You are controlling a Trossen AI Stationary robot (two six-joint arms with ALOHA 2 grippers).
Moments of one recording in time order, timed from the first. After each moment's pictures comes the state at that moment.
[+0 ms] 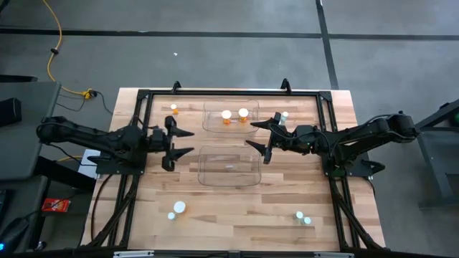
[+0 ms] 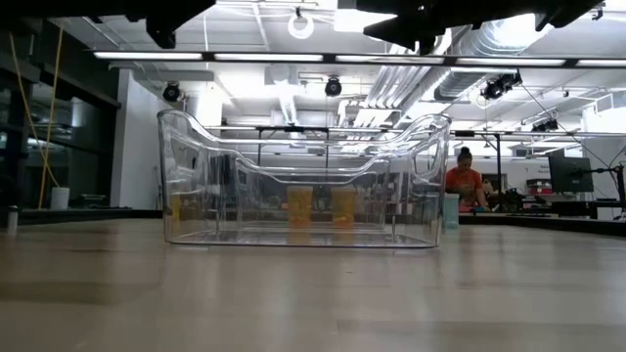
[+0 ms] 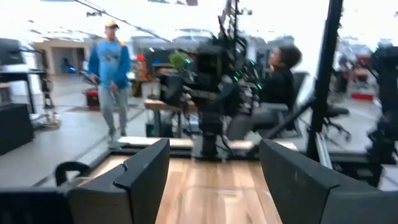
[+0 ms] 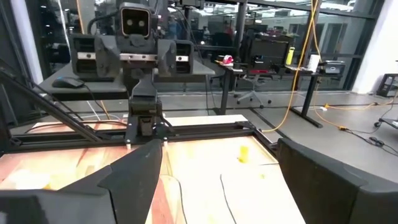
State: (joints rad) left arm -0.02 0.69 0.35 0.48 -0.21 0.02; right arm 0.08 1.20 0.65 0.57 0.34 -0.08
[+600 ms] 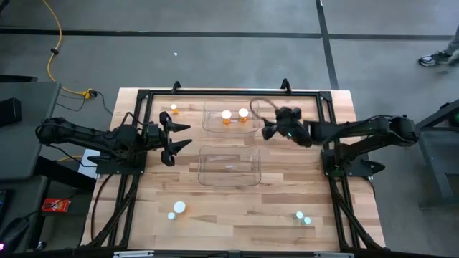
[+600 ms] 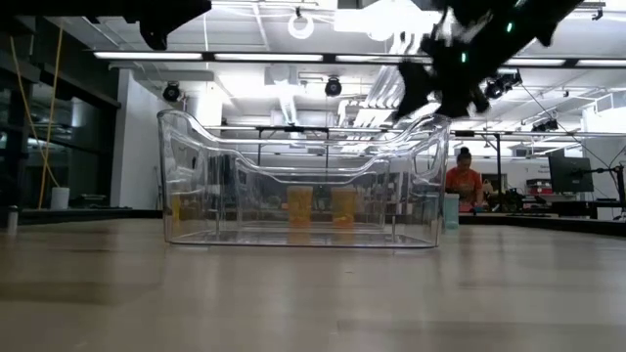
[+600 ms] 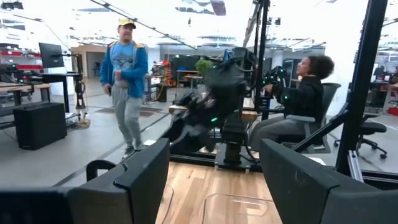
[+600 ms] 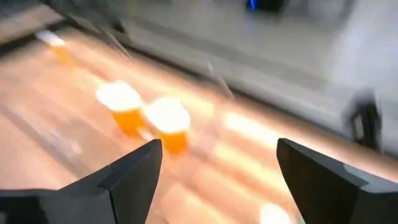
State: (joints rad) left arm -0.02 0.65 0.34 0.48 -0.32 0.02; right arm -0.14 1.21 0.70 -0.16 0.69 0.53
